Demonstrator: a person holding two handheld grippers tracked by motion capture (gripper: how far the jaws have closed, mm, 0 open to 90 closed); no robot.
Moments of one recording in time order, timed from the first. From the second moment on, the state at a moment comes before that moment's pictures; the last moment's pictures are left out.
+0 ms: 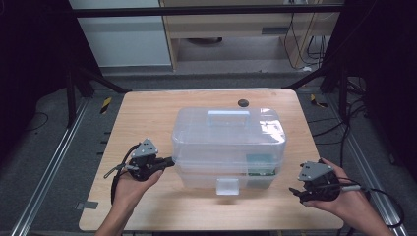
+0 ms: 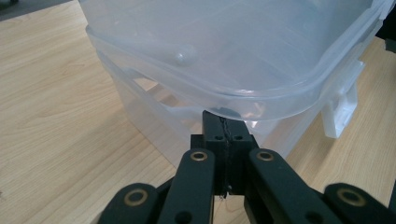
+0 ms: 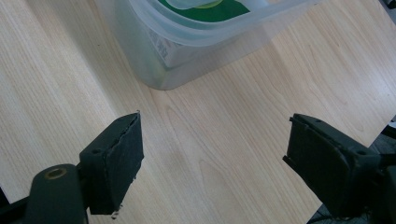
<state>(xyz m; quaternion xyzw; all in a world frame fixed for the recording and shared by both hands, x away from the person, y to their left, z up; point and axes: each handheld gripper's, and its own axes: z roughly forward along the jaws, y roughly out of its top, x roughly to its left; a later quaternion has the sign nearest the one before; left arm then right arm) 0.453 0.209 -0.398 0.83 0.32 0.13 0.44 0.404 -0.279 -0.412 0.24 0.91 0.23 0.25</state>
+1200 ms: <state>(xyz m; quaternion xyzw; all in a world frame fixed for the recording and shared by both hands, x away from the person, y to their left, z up) 0.452 0.255 -0.411 0.83 0.36 0.18 0.38 0.412 -0.284 -0.423 0.26 0.91 0.22 0.25</state>
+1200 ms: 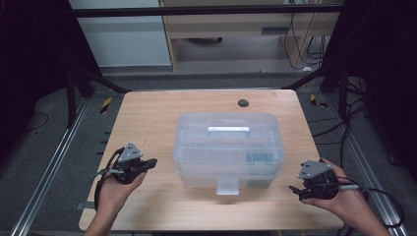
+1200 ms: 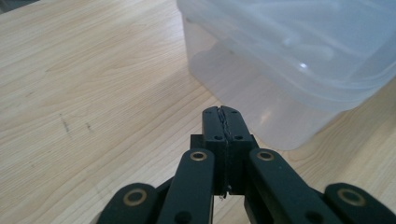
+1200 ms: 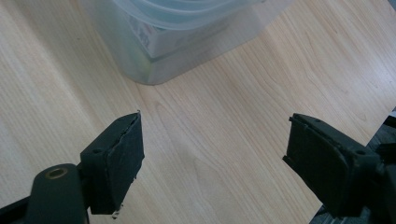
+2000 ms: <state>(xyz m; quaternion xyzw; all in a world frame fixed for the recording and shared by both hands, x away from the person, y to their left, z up) 0.517 0.264 -0.437 0.85 0.40 0.16 0.30 0.487 -0.300 -0.437 0.36 0.87 0.23 0.26</state>
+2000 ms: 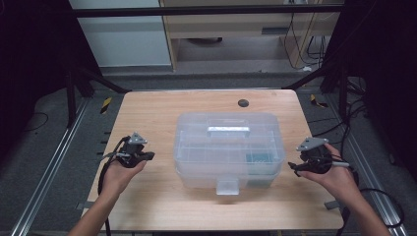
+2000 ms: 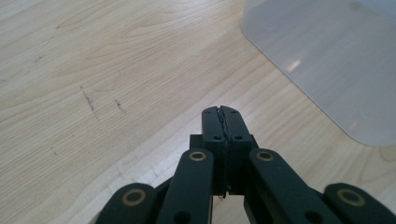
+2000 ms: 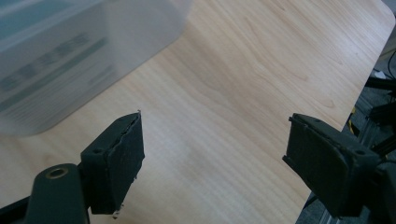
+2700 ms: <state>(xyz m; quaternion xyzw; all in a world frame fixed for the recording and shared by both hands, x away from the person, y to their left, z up) 0.583 0.268 -0.469 0.79 0.46 0.24 0.33 0.581 -0.313 -0.460 0.48 0.79 0.24 0.31</state>
